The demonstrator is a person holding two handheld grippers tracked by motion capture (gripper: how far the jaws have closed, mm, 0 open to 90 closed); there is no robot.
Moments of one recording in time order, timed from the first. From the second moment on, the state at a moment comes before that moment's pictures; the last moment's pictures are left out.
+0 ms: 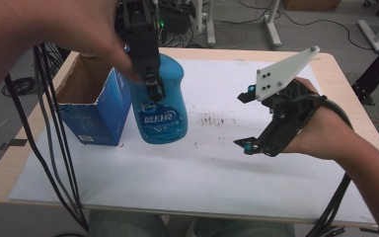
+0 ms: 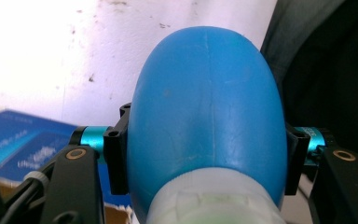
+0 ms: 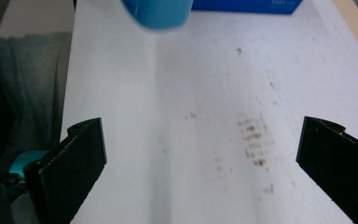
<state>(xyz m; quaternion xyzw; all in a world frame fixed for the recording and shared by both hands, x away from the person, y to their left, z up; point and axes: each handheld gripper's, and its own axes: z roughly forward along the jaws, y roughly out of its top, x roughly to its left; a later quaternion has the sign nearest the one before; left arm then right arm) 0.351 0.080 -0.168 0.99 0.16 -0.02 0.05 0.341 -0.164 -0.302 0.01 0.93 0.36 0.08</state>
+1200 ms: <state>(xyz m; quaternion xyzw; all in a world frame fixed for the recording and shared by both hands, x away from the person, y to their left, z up) 0.409 0.220 -0.101 0.81 0.59 0.05 0.04 0.348 -0.176 -0.290 0.01 0.95 0.31 0.08</state>
